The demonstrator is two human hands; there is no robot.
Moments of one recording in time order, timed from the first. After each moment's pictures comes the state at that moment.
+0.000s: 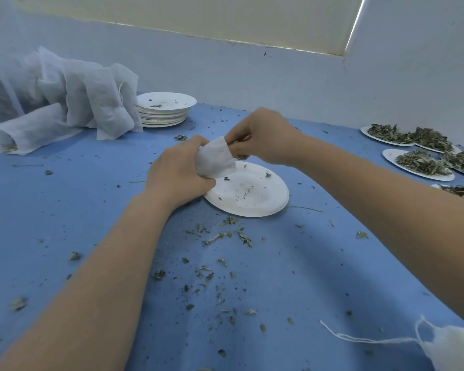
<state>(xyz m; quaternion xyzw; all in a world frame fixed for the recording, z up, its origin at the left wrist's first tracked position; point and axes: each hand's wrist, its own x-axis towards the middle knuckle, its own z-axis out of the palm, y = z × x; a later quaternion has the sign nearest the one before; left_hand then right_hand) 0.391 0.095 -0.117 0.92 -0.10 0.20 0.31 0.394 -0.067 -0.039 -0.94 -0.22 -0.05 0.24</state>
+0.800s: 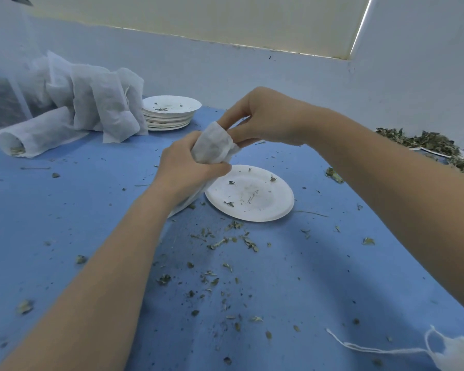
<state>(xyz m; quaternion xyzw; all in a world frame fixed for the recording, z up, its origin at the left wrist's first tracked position) 0.387 0.092 -0.105 0.83 -0.07 0.16 0.53 0.401 -0.063 -0.009 -0.91 -0.28 0.05 0.30</state>
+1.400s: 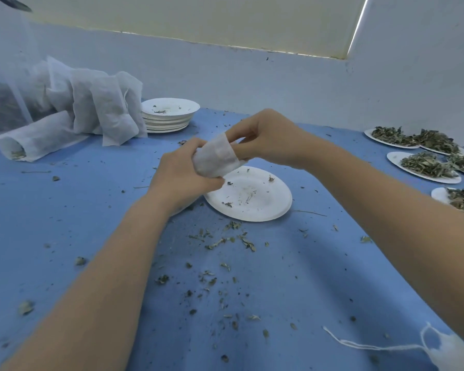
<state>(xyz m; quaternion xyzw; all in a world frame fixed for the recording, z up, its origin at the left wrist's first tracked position) 0.392 0.097 -0.115 0.87 -0.09 0.18 0.45 0.390 -0.073 -0.036 -0.89 -0.28 -0.01 0.36</state>
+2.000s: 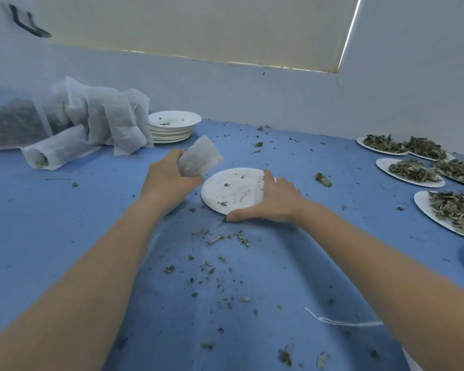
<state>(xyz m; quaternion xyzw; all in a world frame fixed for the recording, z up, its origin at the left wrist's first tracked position) 0.389 0.116 -0.116 0.89 0.00 0.17 0.43 0.372 -0.098 -0.110 -0.98 -0.01 0.05 0.20</state>
